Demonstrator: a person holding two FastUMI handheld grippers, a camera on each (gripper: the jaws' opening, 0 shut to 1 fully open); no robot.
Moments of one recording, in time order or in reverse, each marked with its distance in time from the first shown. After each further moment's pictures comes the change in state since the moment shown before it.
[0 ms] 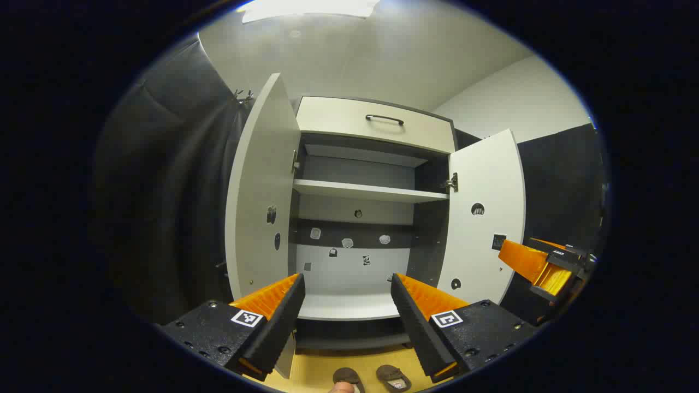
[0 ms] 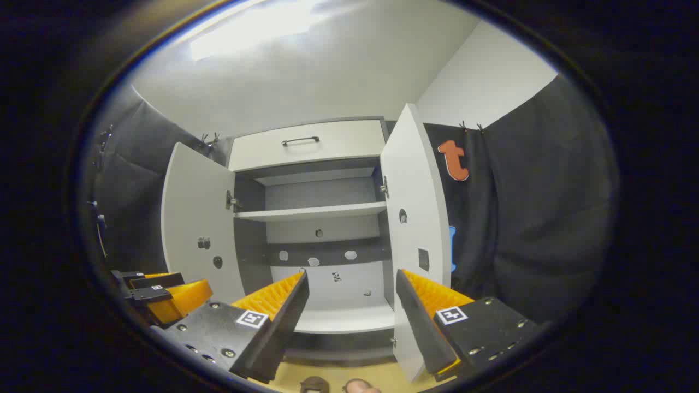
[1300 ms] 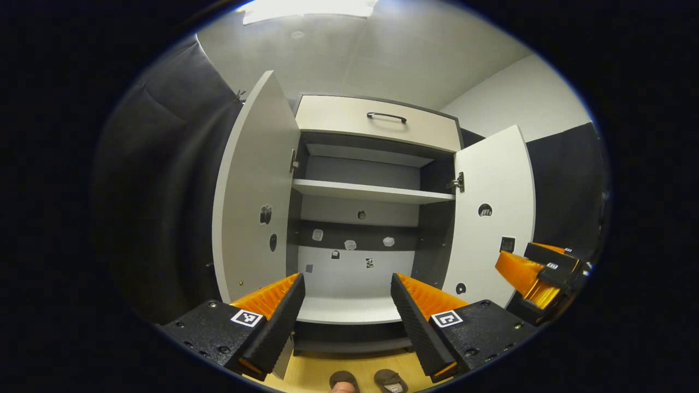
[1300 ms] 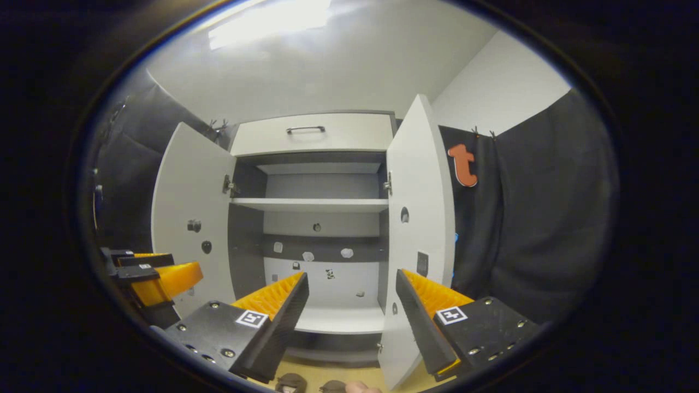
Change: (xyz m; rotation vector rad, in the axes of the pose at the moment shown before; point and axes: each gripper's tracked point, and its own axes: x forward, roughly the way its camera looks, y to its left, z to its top) left arm 0.018 -0.001 0.000 0.006 -0.018 0.063; right arm 0.031 0.001 -0.022 -0.105 0.047 0.049
